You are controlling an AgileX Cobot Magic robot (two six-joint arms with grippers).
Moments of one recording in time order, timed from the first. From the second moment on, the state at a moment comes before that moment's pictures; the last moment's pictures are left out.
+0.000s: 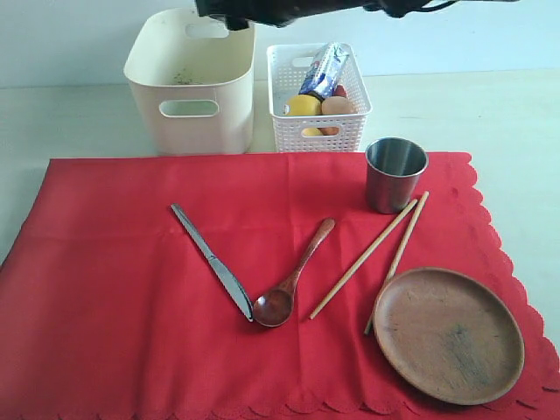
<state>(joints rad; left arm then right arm) -0.03 0.01 0.00 0.00 0.28 0.16 0.52 1.95 -1.54 0.90 0.22 -0.83</state>
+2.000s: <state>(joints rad) -0.03 0.01 0.00 0.00 0.28 0.16 0.35 1.87 -0.87 0.68 -0.17 -0.64</state>
